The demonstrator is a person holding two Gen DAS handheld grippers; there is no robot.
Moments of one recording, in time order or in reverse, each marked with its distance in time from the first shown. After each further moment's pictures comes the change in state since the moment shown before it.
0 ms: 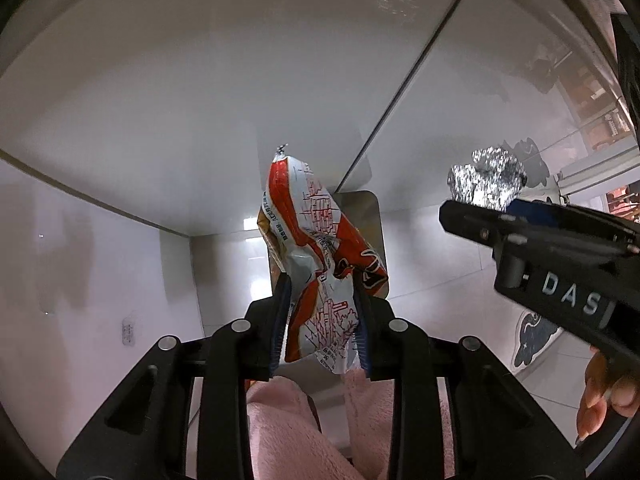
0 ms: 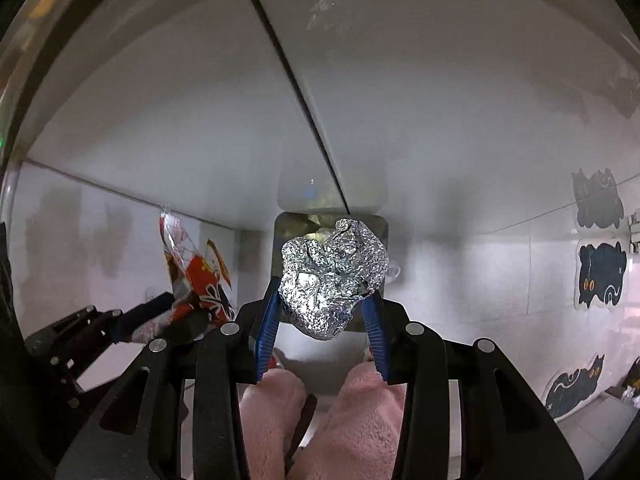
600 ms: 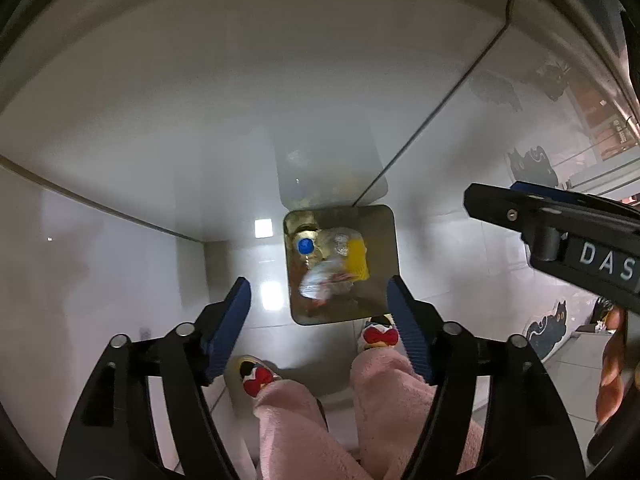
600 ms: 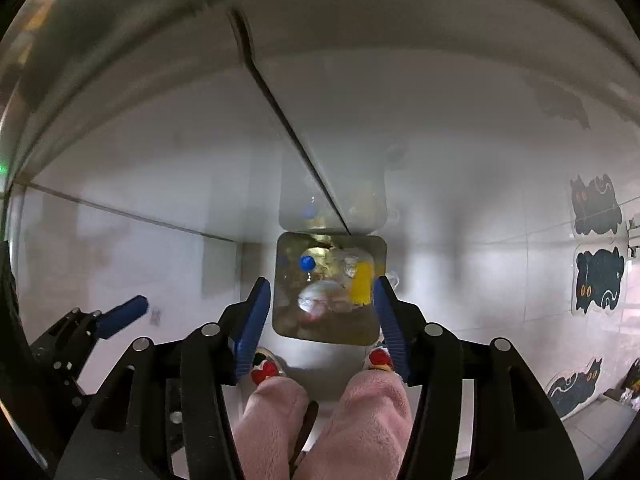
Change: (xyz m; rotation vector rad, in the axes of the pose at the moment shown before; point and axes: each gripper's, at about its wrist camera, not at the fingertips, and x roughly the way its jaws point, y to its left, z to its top) left arm -0.029 0.022 0.001 -0.015 -0.021 0.040; right arm -0.030 0.009 0.014 -0.002 -0.015 0.004
